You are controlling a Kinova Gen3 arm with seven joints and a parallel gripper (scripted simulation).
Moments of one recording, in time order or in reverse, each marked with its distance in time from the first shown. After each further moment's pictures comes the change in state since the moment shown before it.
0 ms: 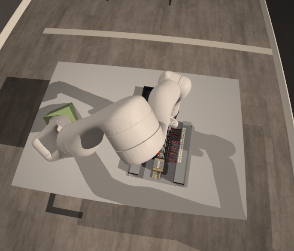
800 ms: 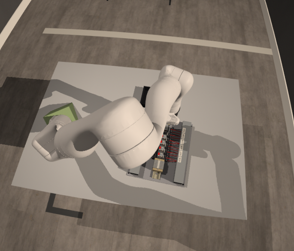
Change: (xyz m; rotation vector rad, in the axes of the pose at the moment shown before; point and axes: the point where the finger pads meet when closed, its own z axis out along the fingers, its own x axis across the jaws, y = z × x) arm -0.001 0.000 -0.026 0.000 0.000 0.000
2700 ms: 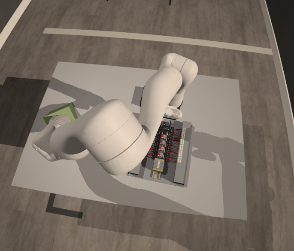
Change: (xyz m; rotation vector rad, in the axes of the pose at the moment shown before) arm -0.001 0.000 -0.050 0.000 0.000 0.000
